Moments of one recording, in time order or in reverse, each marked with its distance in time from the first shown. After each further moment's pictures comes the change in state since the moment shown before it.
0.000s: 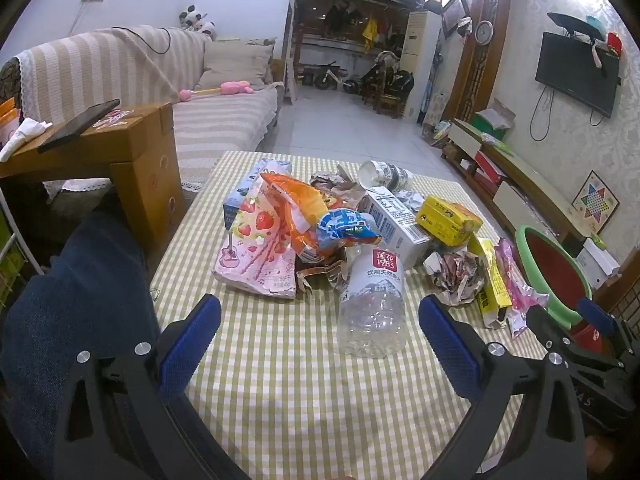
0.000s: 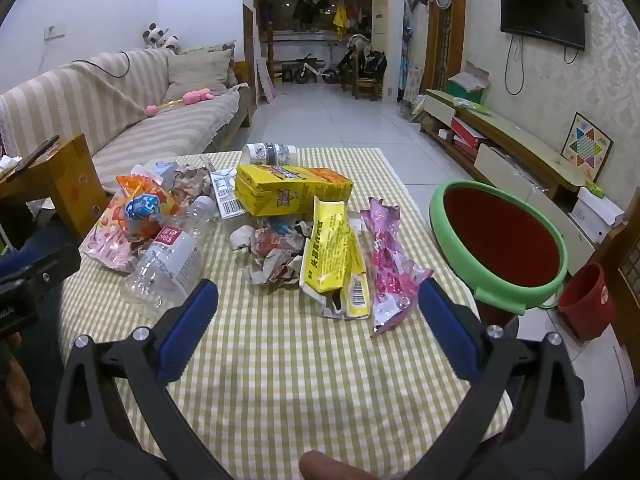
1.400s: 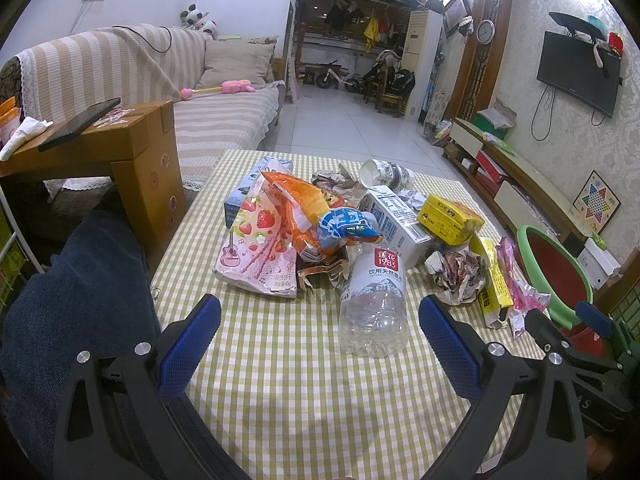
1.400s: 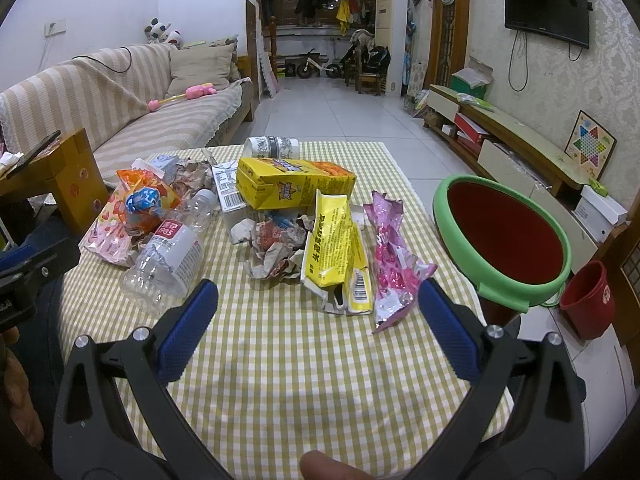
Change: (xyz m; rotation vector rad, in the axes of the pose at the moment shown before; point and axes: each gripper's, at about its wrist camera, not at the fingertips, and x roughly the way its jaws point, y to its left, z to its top) left arm 0.000 0.000 0.000 -0.001 0.004 -0.001; right arm 0.005 0.001 -0.001 -0.005 0.019 0.006
